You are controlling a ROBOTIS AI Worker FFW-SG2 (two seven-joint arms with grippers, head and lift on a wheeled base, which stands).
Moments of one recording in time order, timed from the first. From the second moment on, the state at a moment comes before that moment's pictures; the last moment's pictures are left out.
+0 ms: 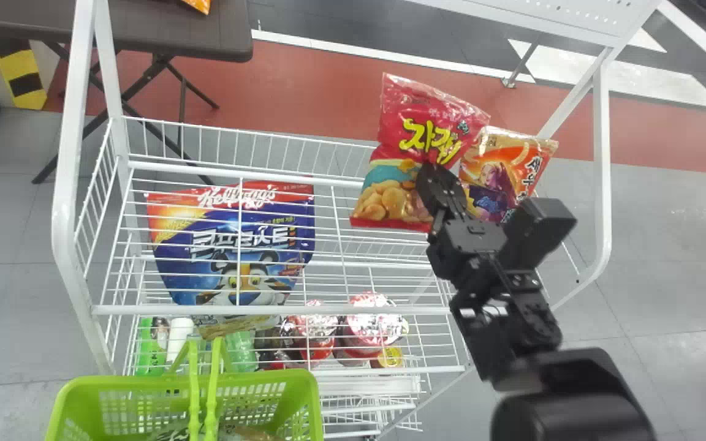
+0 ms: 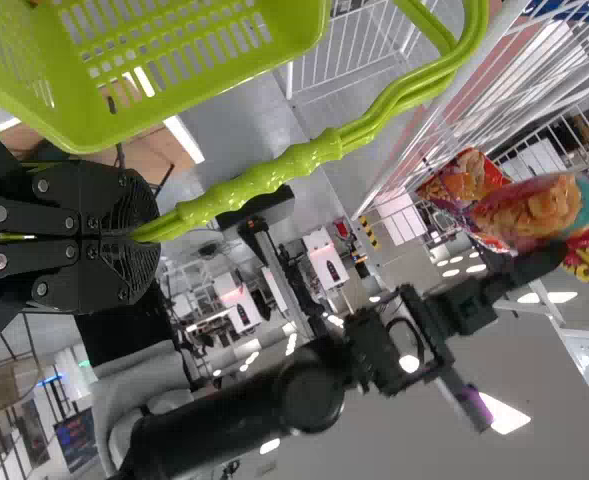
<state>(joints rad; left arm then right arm) 0.58 0.10 0.02 -1.96 0.22 0.89 -1.30 0.45 -0.17 -0.12 -2.16 -0.25 0.24 0.07</state>
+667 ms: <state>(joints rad) 0.58 0.09 0.02 -1.96 0.22 0.88 -1.30 0.75 -0.15 -0.19 -2.50 -0.52 1.05 0.31</state>
